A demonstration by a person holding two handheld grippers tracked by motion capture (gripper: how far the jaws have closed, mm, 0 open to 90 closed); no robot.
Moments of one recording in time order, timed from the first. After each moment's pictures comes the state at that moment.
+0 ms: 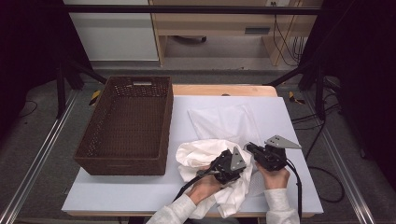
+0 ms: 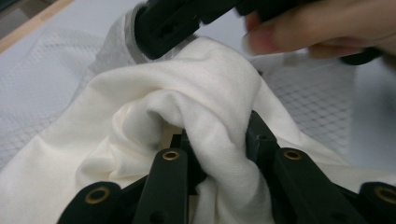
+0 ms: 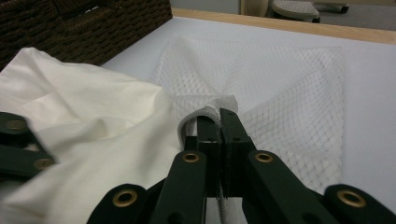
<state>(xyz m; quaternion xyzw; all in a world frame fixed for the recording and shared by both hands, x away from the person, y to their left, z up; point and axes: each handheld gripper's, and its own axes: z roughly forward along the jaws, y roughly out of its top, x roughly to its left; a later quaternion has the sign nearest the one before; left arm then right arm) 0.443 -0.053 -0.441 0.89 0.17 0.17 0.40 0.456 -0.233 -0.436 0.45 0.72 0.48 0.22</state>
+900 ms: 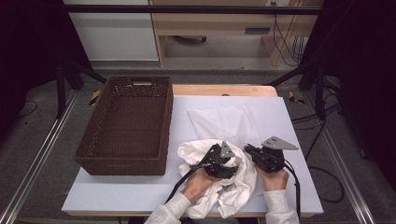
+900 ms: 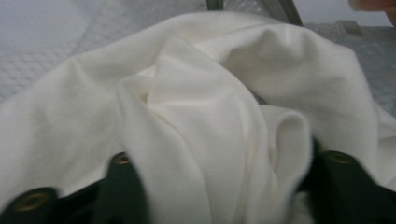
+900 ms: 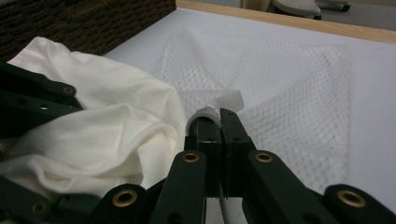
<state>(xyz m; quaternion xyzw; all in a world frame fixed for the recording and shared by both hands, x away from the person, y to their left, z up) 0.462 -0.023 -0.447 0.88 0.23 0.12 0.39 0.452 -0.225 -0.434 0.44 0.74 0.46 0.22</state>
